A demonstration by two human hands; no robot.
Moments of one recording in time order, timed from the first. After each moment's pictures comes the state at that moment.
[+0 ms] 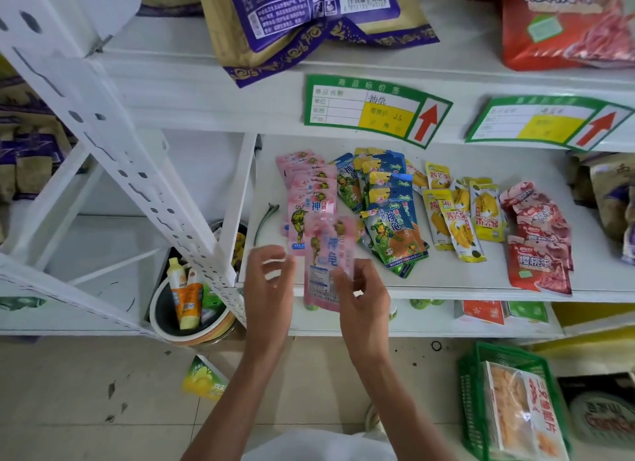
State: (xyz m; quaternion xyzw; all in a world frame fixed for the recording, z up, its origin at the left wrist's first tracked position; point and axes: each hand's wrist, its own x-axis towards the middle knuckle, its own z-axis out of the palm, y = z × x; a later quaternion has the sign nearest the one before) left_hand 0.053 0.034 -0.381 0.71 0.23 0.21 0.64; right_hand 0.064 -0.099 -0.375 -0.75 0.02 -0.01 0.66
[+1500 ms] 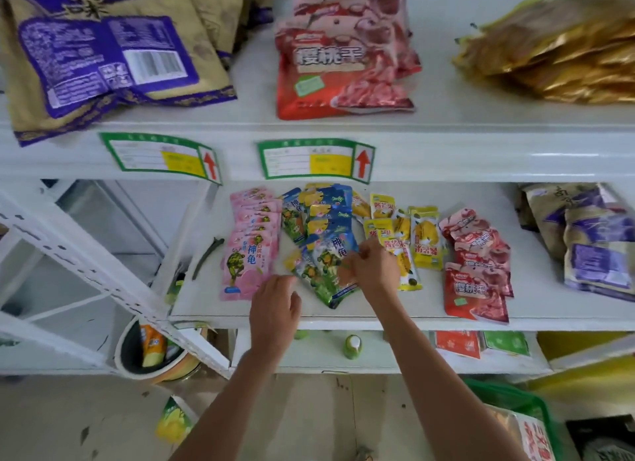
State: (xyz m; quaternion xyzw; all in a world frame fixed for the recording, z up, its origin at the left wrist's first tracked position) left_hand 0.131 -0.073 -0.454 0.95 0.08 0.18 0.24; right_hand 0.235 -0.256 -0.392 -0.92 0.05 0.00 0.39
